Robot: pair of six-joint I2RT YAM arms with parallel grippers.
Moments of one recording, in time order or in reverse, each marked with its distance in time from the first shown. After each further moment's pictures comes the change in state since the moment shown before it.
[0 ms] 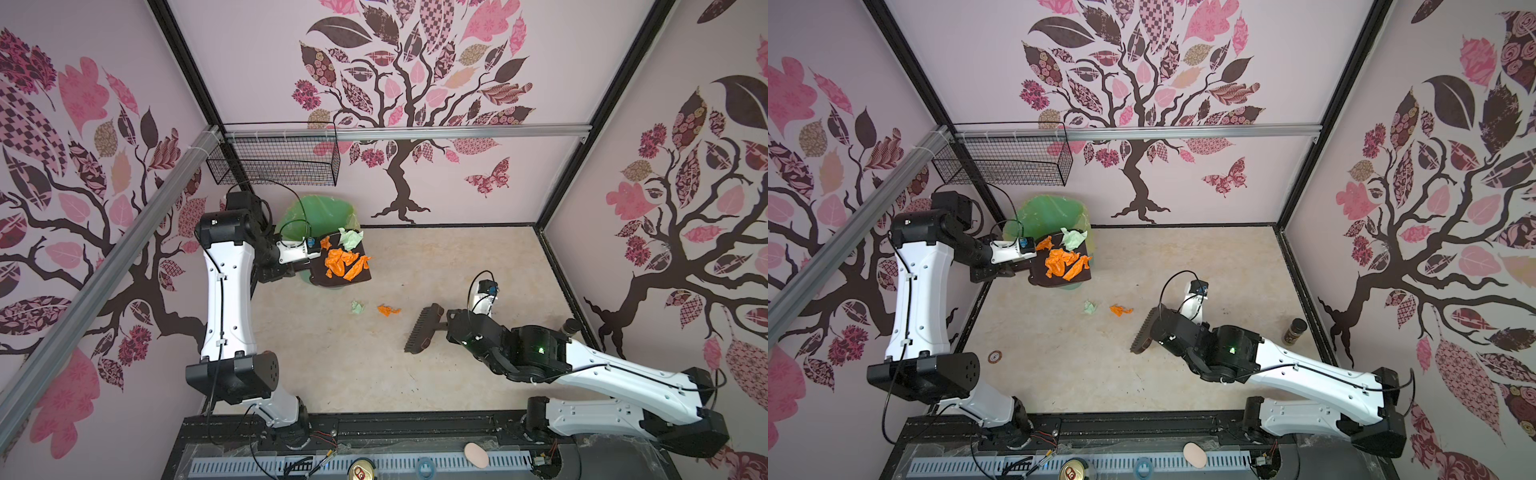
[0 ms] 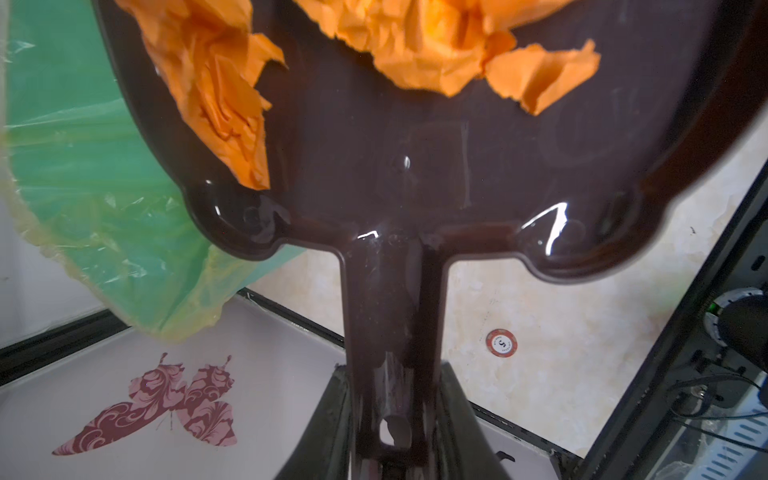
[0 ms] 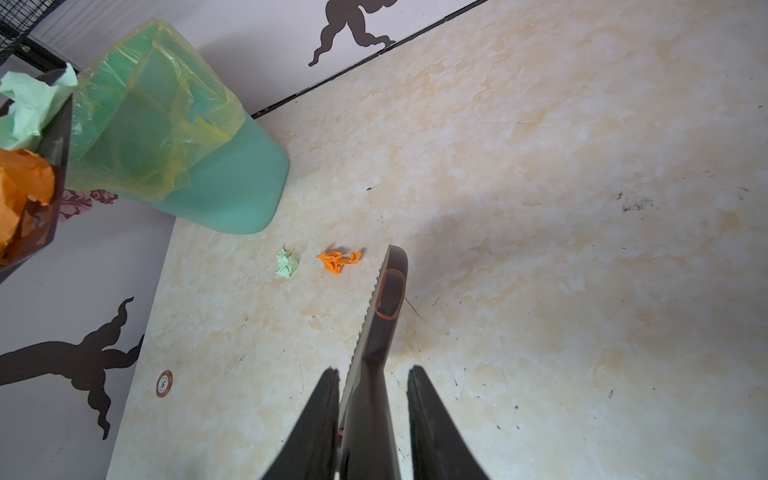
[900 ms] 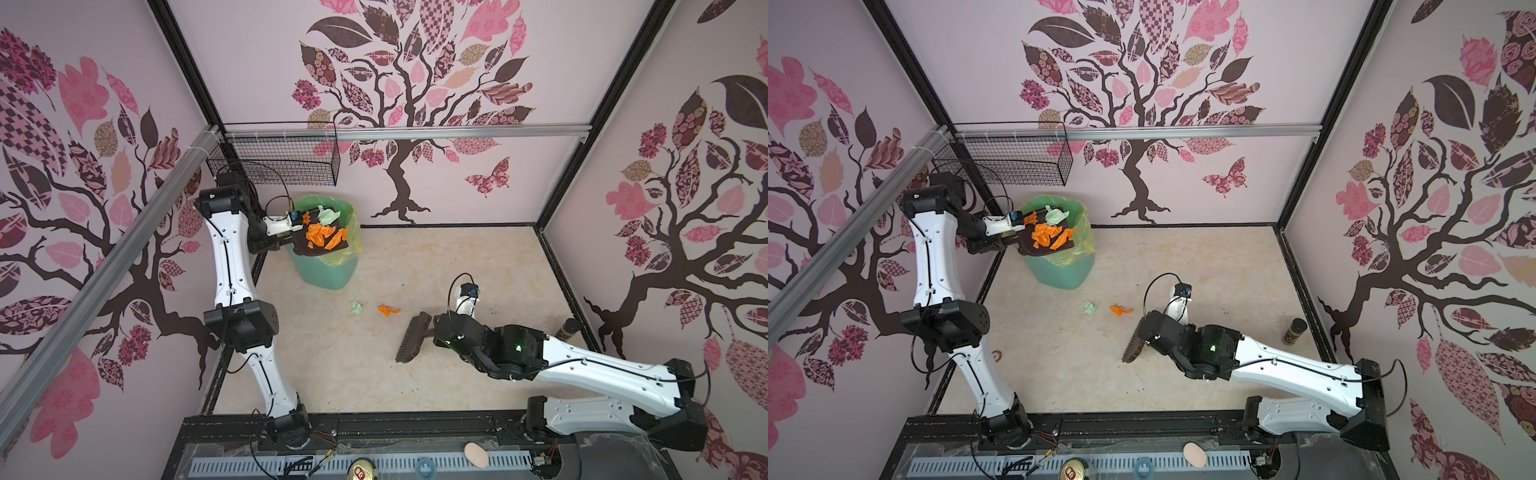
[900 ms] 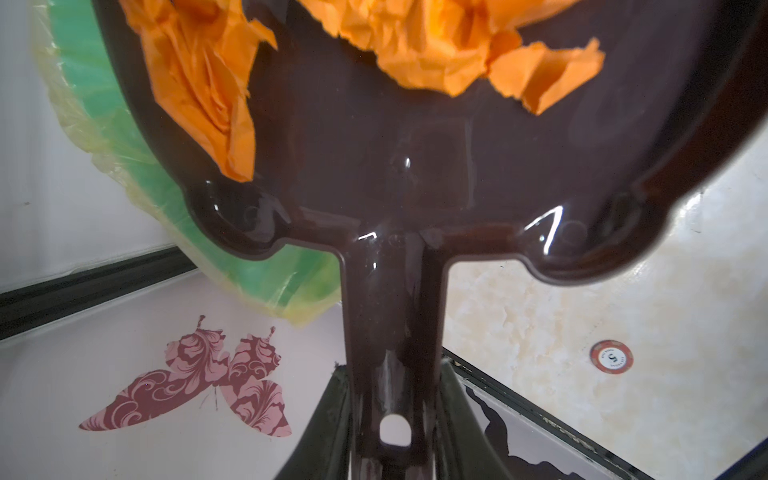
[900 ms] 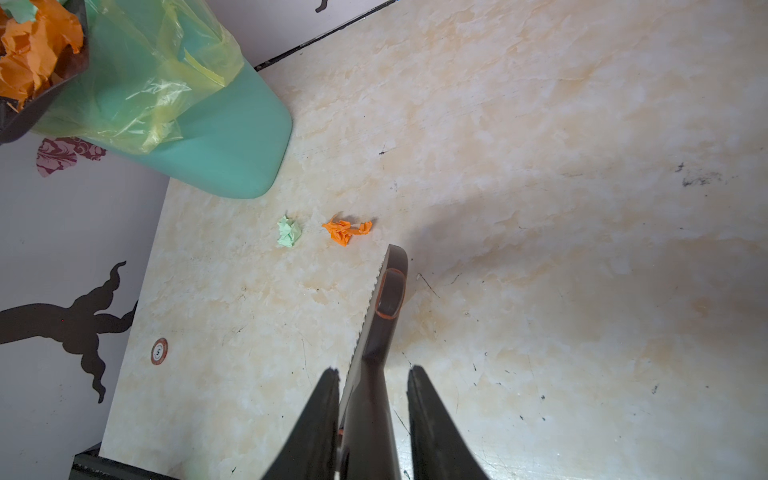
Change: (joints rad) left arm 0.108 0.435 0.460 0.001 -0.037 -0.008; right arm -0.002 0.086 -0.025 0.083 -0.084 -0.027
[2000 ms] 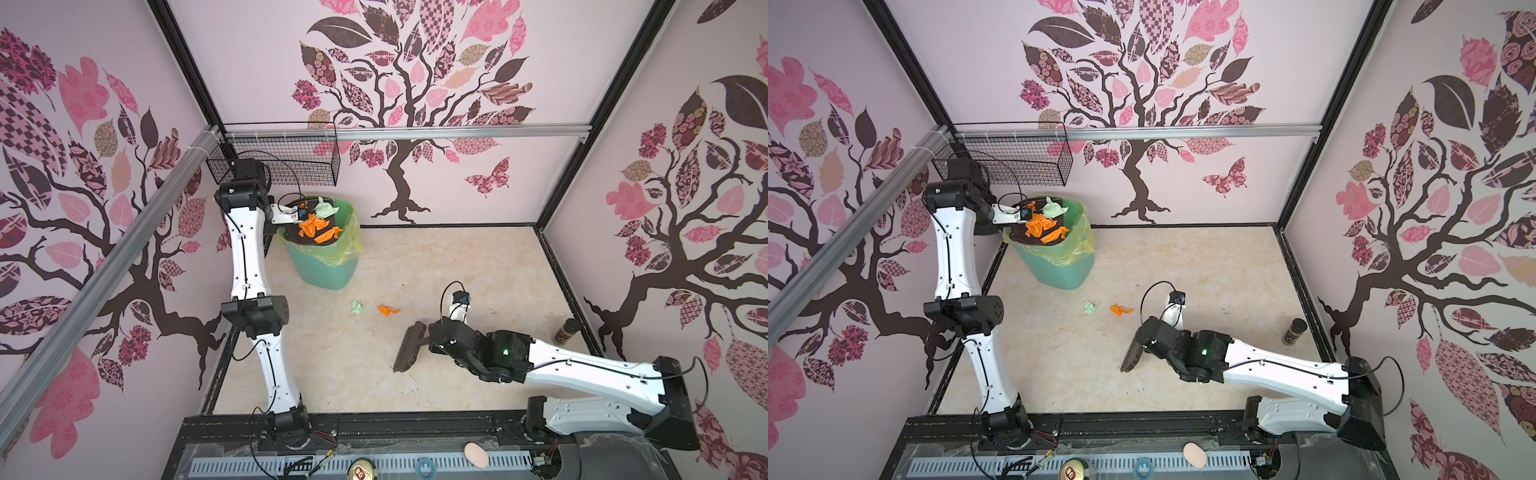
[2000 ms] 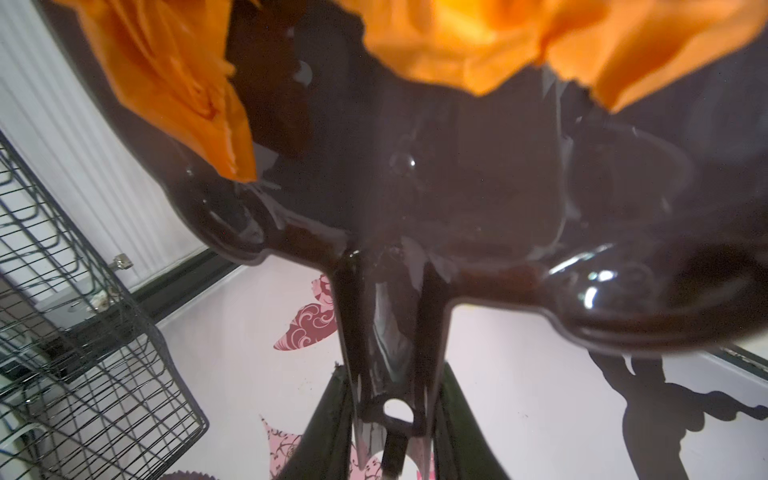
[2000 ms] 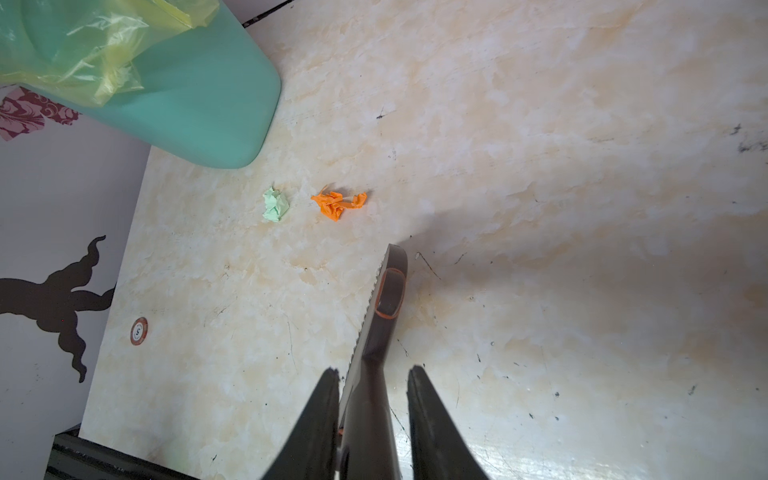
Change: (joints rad) left arm -0.093 0.142 0.248 0.109 -0.345 0.174; right arm -0.011 0.022 -0.122 0.126 -0.072 -0.010
